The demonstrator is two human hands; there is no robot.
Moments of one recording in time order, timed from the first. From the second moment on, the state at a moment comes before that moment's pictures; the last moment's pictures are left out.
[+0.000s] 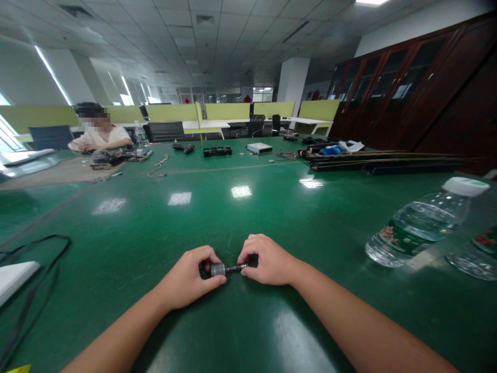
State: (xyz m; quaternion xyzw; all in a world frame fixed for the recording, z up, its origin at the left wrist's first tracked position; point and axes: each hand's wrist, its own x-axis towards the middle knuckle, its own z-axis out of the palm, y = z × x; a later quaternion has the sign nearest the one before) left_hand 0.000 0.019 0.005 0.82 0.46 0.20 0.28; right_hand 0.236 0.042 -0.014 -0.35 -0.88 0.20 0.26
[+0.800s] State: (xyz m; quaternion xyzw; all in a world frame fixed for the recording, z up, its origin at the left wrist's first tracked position) left_hand 0.000 0.019 0.005 0.82 0.46 0.19 0.27; right_hand 0.250 0.051 -0.011 -0.38 -0.88 0.19 0.23
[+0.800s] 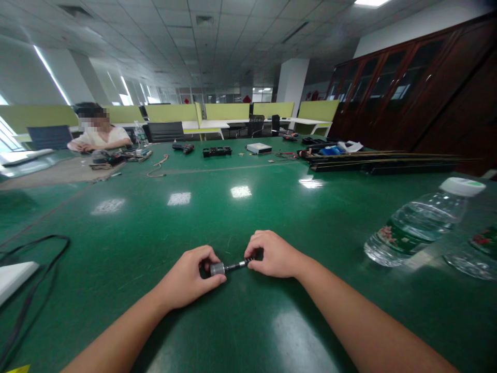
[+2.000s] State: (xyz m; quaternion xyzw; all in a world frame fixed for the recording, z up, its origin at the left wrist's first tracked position) left_hand -0.002 0.019 0.002 0.83 0.44 0.20 0.27; right_hand 0.220 0.034 -0.017 -0.35 -0.87 0.23 0.27
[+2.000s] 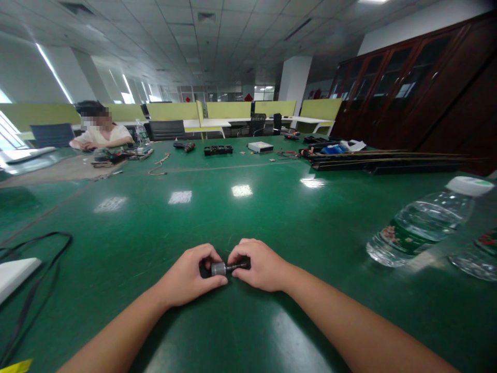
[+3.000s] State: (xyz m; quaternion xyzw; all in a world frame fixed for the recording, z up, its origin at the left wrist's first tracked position) left_hand -0.002 0.019 0.003 0.82 0.44 0.19 0.30; right_hand 0.220 0.038 -0.022 -0.30 -0.90 0.19 0.27
